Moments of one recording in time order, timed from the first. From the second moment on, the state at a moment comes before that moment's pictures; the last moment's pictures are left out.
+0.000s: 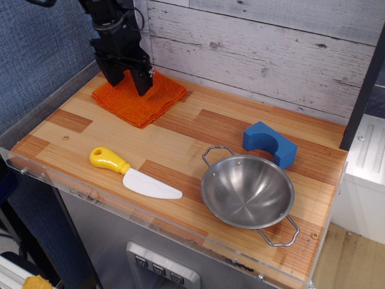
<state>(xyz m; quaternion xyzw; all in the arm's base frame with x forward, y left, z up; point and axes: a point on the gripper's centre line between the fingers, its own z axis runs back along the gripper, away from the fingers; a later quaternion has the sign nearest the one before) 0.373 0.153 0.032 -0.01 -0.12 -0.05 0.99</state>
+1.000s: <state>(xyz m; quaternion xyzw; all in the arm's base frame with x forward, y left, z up) 0.369 0.127 0.010 0.00 -0.09 -0.07 0.99</state>
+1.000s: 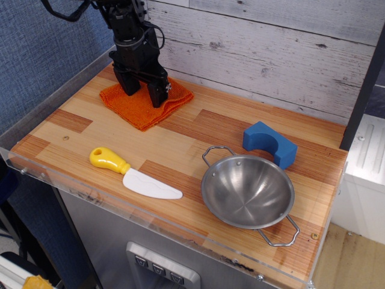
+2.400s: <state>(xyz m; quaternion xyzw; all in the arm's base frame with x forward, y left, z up) 0.404 -0.073 0.007 -0.03 -0.09 -0.29 0.95</state>
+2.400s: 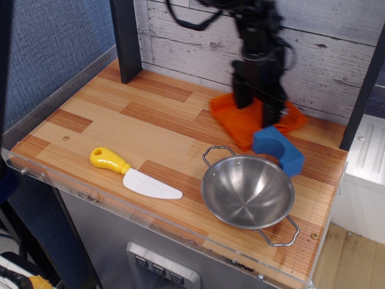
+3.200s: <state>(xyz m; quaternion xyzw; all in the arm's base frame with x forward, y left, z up) 0.372 -0.101 0.018 -0.04 -0.07 -0.32 0.95</state>
